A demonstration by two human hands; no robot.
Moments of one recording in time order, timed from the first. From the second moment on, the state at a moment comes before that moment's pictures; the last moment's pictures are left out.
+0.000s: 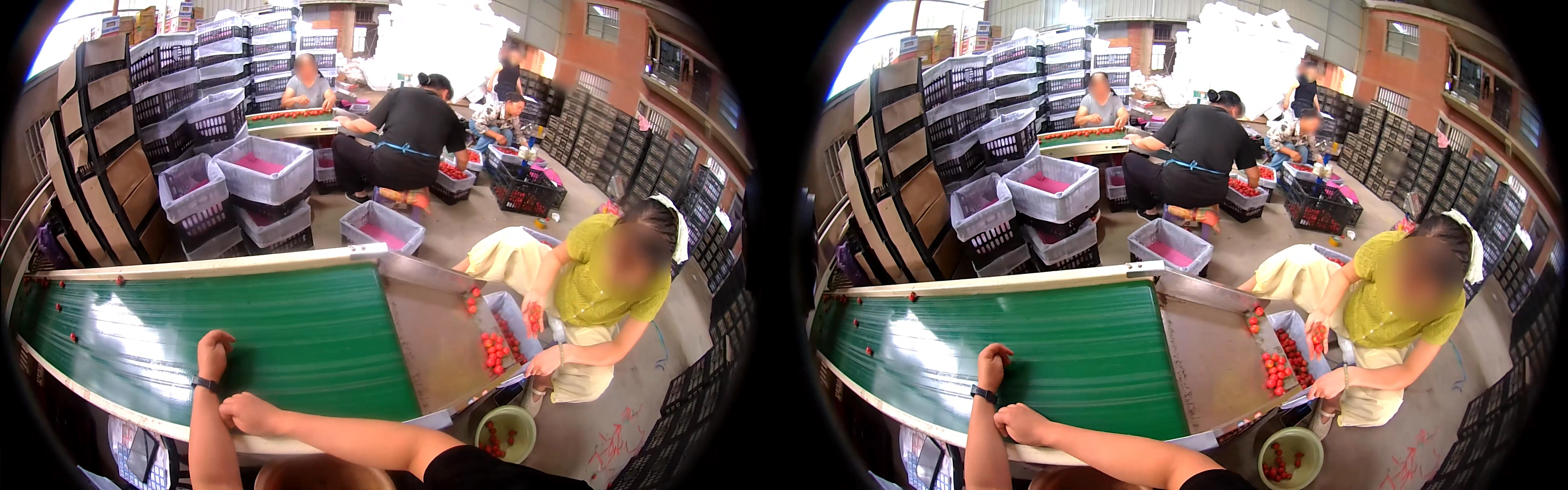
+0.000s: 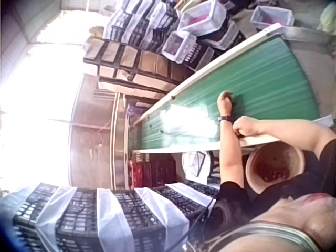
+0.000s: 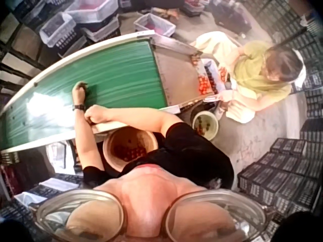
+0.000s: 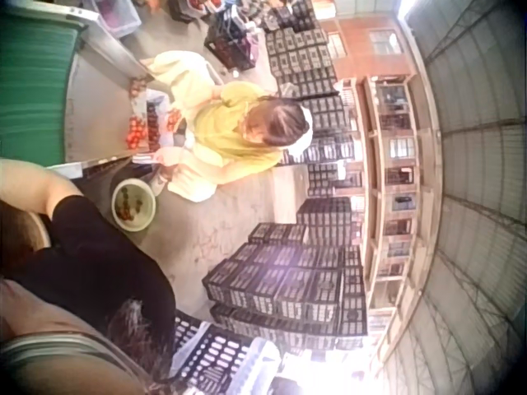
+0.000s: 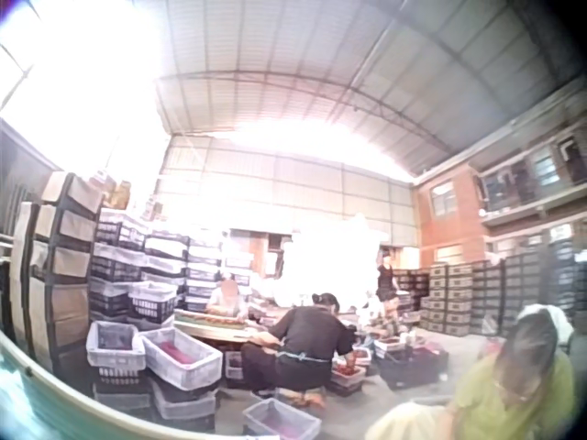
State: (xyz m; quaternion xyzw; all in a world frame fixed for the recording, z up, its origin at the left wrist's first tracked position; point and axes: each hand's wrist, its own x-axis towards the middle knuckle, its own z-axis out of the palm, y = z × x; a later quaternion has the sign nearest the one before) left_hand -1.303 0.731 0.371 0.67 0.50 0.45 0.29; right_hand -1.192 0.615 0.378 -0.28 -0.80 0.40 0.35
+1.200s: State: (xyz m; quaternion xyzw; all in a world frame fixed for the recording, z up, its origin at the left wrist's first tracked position) left_hand -1.312 0.737 0.363 0.66 0.49 0.47 0.32; right_hand -1.200 0.615 0.372 -0.25 -0.80 0.36 0.40
